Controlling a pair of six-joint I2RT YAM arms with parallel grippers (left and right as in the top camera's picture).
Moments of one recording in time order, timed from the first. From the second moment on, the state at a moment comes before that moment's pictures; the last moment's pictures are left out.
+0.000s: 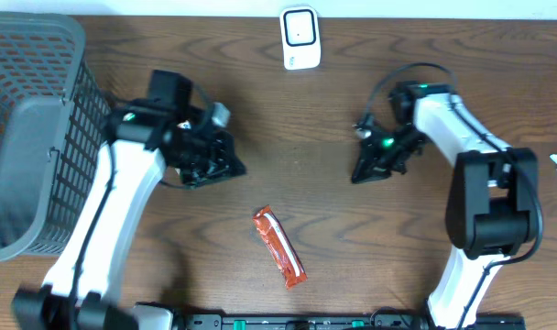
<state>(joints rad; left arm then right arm) -0.20 1.53 1.33 -1.21 0.66 -0.29 0.07 2.05 1.43 -1.23 -0.60 -0.11</state>
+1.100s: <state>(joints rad) -0.38 1.90 1.22 -1.20 0.81 0.35 0.04 2.05 1.43 -1.21 -0.55 -0.10</state>
